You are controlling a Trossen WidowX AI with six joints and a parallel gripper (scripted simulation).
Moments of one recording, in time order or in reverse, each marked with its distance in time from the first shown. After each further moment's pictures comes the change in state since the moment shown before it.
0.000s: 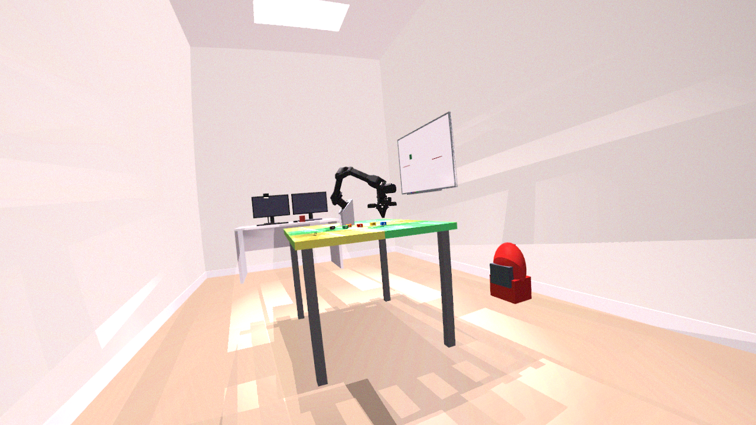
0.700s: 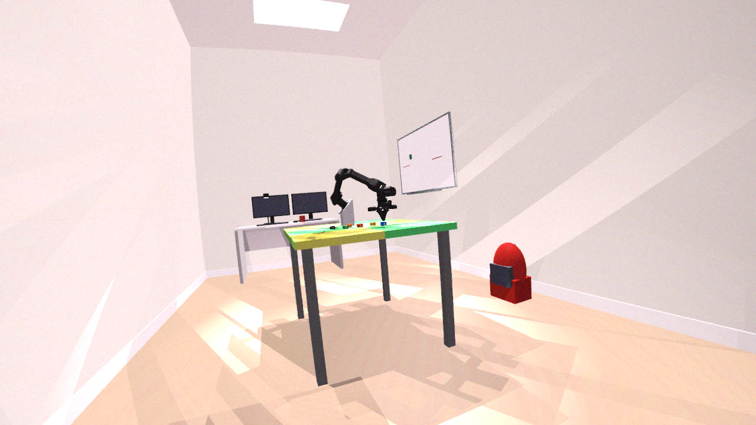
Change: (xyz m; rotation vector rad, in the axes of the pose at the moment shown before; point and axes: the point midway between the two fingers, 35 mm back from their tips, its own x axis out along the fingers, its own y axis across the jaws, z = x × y) arm 0.021 -0.001 0.005 0.010 -0.012 0.005
